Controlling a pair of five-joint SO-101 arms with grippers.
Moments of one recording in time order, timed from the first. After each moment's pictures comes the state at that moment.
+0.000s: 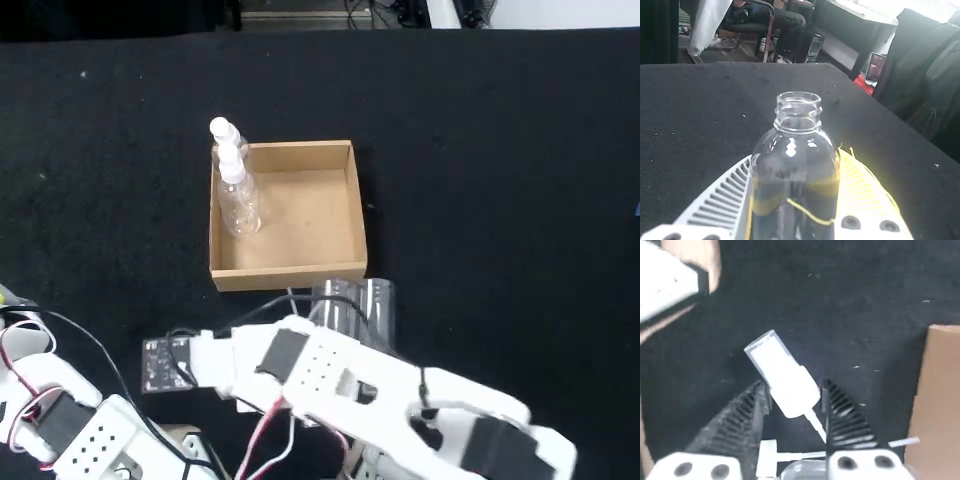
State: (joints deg) left arm -60.1 -103.6 95.1 24.0 14.3; right arm -62.5 -27.2 55.1 54.2 29.8
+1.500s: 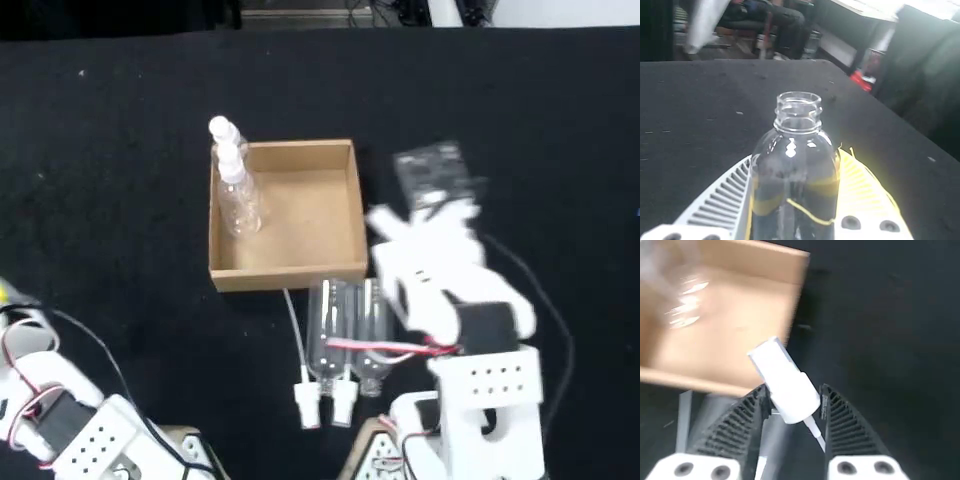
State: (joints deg) left arm -57.8 -103.6 95.5 24.3 14.3; right arm 0.1 -59.4 48.1 69.5 5.4
